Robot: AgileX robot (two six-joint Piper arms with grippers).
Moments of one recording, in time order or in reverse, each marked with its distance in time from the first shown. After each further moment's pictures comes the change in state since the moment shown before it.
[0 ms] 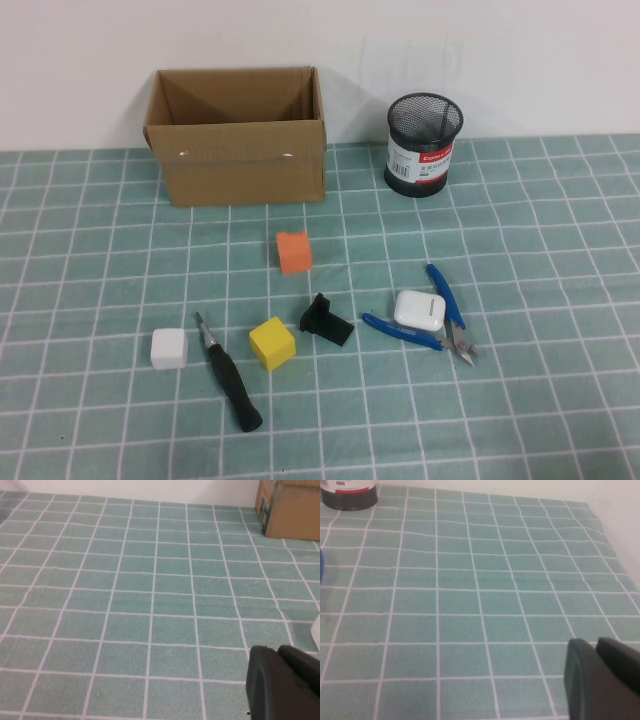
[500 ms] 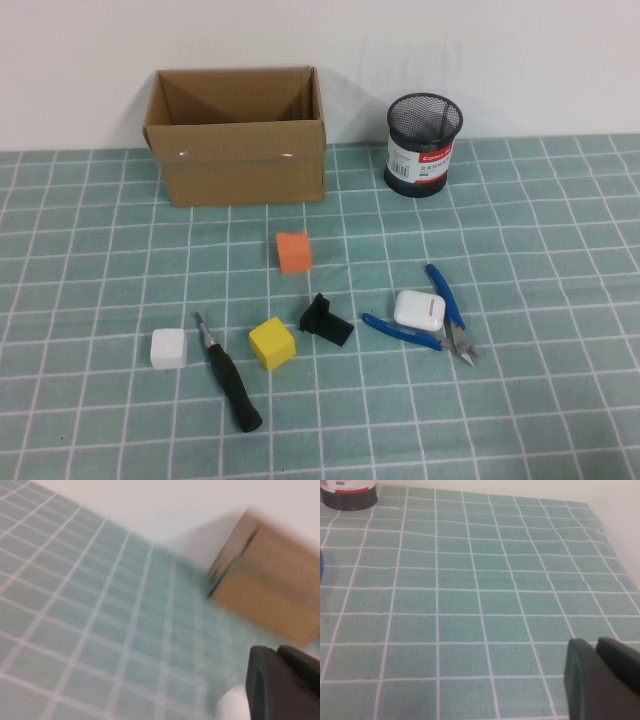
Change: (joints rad) right arm 0.000 0.000 0.000 0.000 0.000 0.000; left arm 0.000 0.000 0.000 -0.233 -0.129 -0.185
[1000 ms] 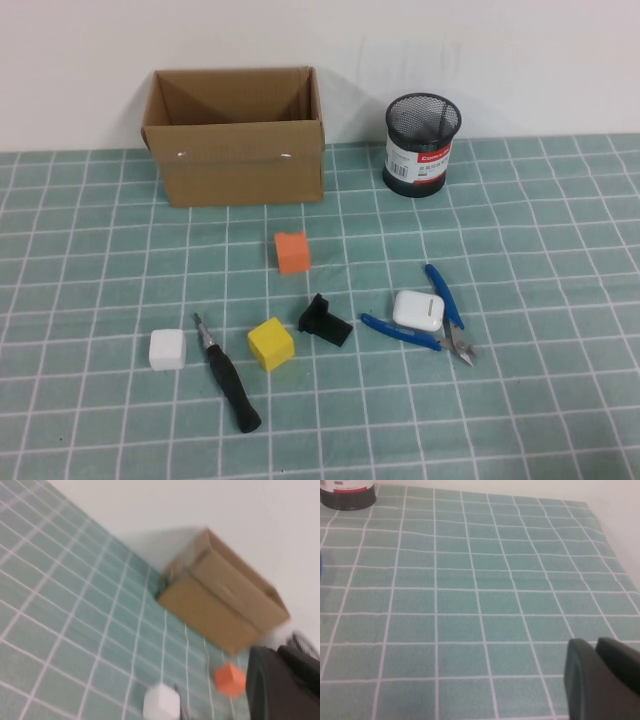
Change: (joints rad) right arm 0.000 0.000 0.000 0.000 0.000 0.000; left arm 0.000 0.039 -0.143 -0.163 0.111 -0.098
